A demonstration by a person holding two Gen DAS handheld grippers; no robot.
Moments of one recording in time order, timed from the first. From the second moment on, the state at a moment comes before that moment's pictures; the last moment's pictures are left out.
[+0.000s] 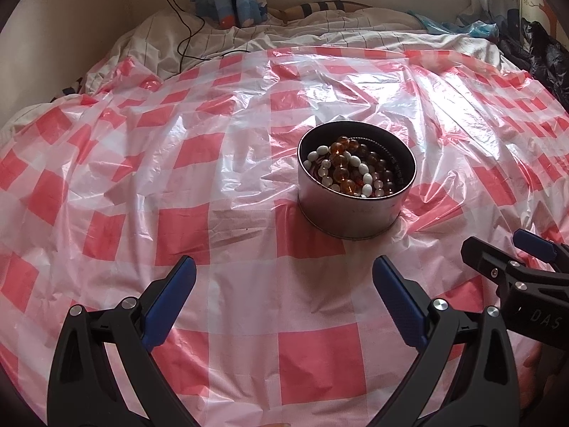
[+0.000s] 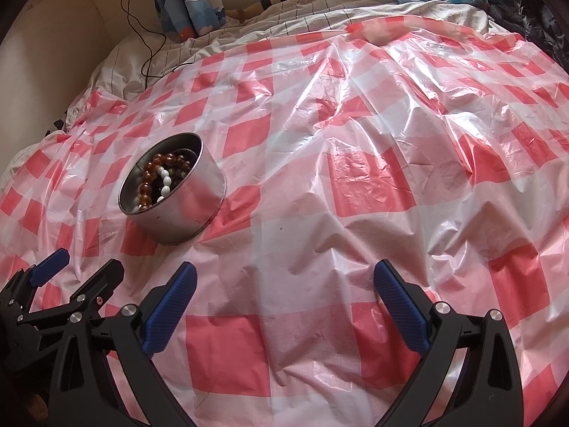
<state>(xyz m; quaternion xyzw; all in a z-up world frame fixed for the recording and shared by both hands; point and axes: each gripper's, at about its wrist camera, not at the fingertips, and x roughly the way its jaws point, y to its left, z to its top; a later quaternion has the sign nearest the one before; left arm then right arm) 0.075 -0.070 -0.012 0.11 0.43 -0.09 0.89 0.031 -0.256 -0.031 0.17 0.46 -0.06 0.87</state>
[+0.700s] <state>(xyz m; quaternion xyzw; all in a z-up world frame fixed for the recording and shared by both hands) 0.077 -0.069 -0.015 0.10 0.44 -0.09 0.89 0.029 -0.256 -0.026 0.15 0.45 -0.06 0.88</state>
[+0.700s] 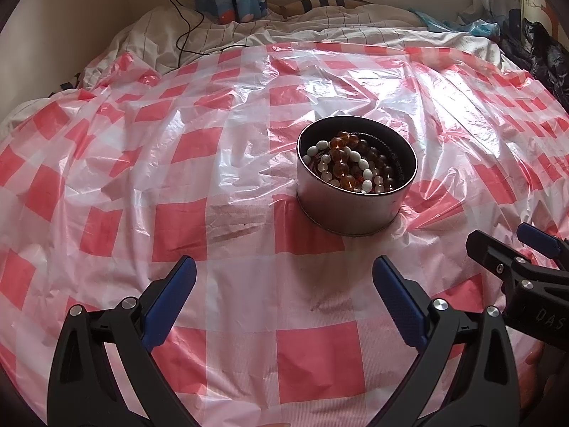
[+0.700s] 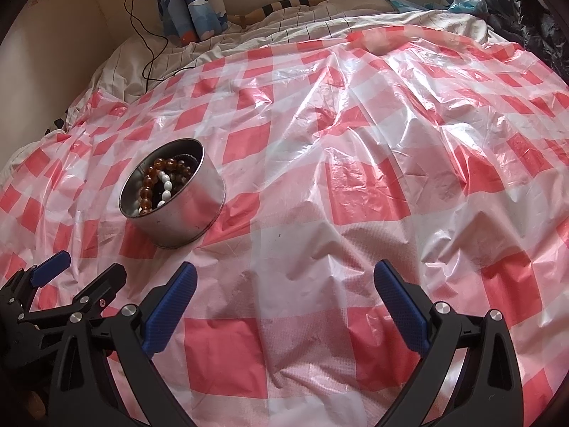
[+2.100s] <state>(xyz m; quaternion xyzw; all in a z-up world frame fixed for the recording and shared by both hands) 0.078 -0.069 -0.022 0.11 0.45 -0.09 0.88 0.030 -0.253 -0.029 0.15 0.46 -0.06 0.87</state>
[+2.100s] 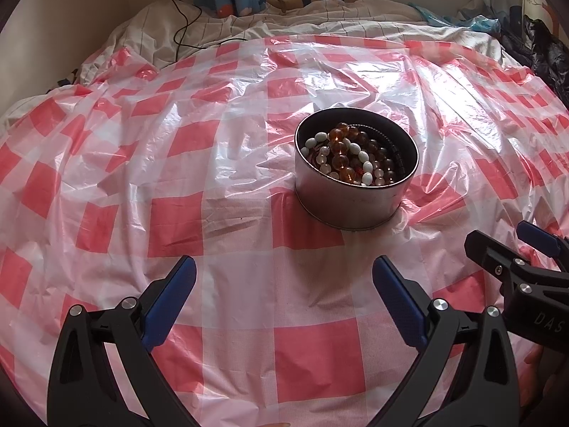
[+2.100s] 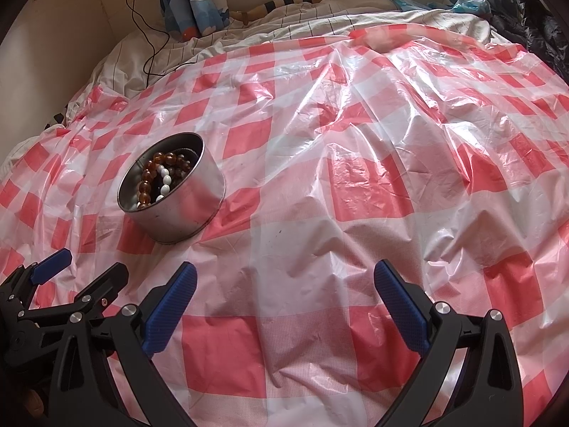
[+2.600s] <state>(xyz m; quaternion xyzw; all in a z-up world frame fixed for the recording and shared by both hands) 0.079 -0.070 -0.023 0.11 0.46 -0.09 0.88 0.030 -0.251 -0.033 0.15 0.46 -0.06 0.87</state>
